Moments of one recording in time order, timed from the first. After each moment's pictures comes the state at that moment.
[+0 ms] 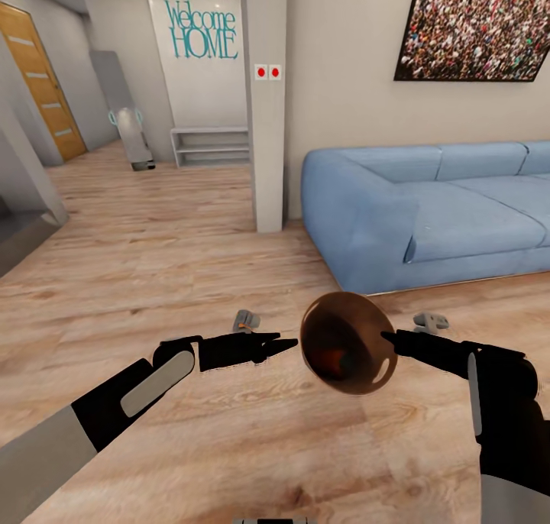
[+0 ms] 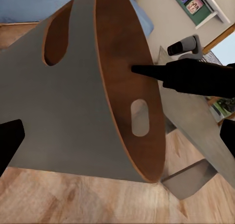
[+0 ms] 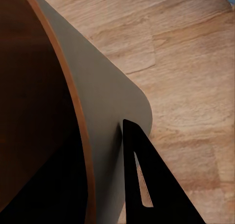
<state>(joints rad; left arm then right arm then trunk) -0.82 0.31 -0.89 -1.24 1.22 0.40 -0.43 -0.52 -0.04 -0.40 -1.57 0.24 1.04 0.82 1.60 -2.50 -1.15</state>
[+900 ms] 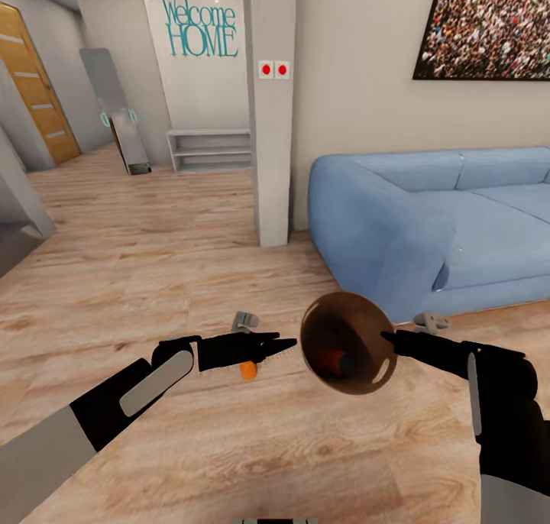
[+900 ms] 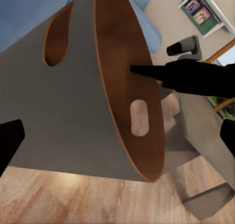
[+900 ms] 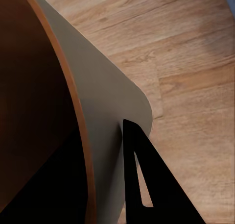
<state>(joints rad) -0.82 0.32 -0.89 -1.24 1.23 0.40 -0.44 -0.52 -0.04 -0.40 -1.57 0.25 1.04 0.82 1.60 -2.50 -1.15</state>
